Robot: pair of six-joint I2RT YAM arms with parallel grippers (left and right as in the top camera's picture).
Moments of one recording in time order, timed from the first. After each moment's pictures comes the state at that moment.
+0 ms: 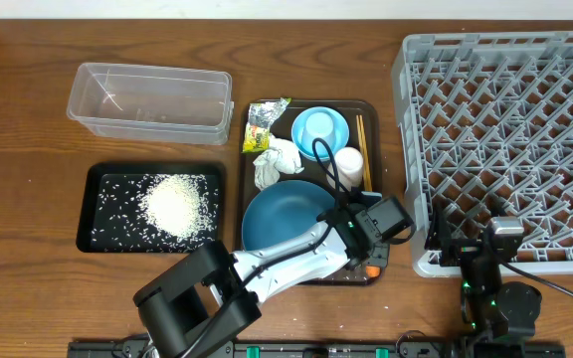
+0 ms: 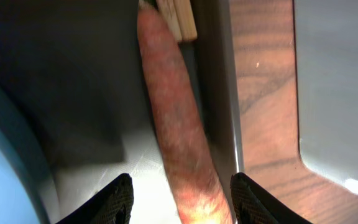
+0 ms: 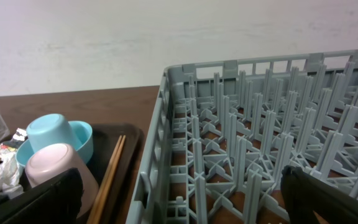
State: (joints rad) left arm -1.05 1.86 1.16 -0.50 0.03 -0.91; right arm -0.04 0.01 0.01 -0.06 -0.12 0.12
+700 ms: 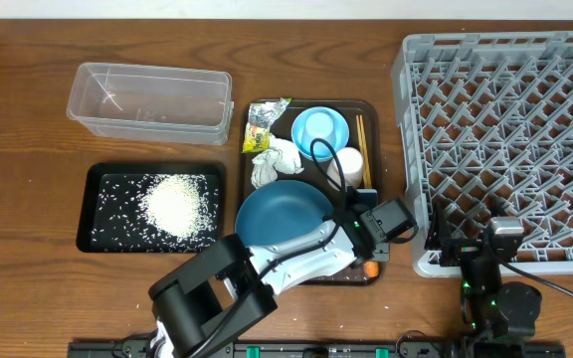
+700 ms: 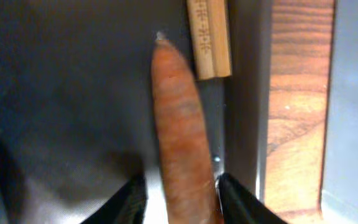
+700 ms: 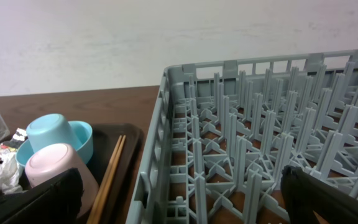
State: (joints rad) left arm -1.06 1.93 1.18 -0.48 -0.05 -1.01; right arm -0.04 0.01 0.01 -0.06 -0.12 0.12
